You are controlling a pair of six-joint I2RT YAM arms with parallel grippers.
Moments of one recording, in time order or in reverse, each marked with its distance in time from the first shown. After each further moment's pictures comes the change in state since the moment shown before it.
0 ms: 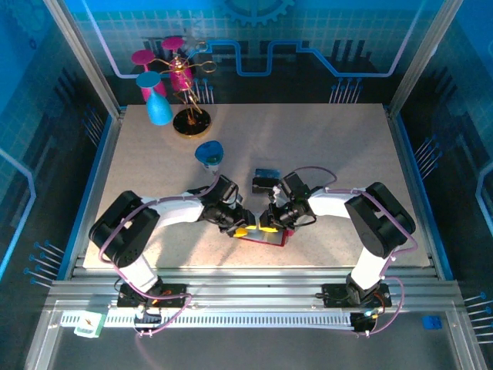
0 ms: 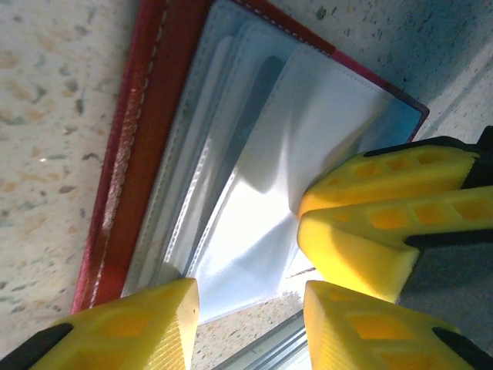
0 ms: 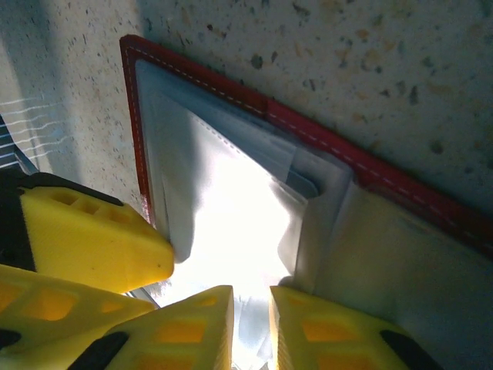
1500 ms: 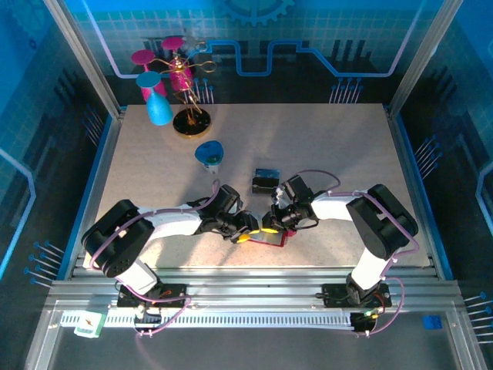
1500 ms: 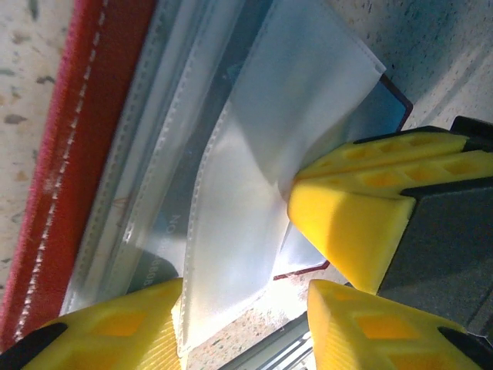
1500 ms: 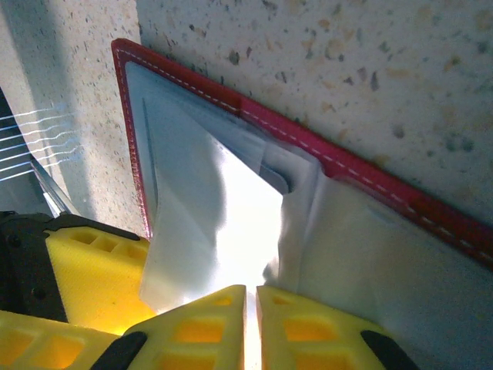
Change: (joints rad) left arm -0.091 -0.069 -0.121 0.198 -0.103 -0.172; right arm -0.013 -0.022 -0.065 0.092 -0.011 0.045
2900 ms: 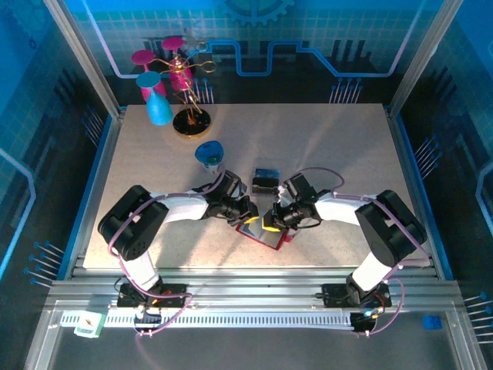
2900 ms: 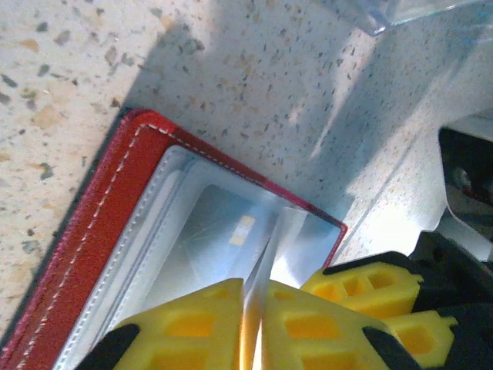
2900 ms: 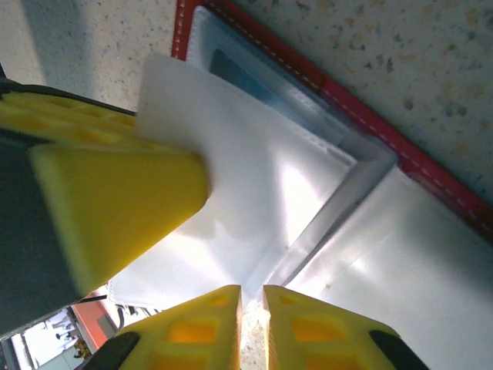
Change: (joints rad) left arm 0.098 0.156 0.152 0.030 0.040 0.148; right arm -0.003 -0.087 0.003 -0.068 0.020 0.000
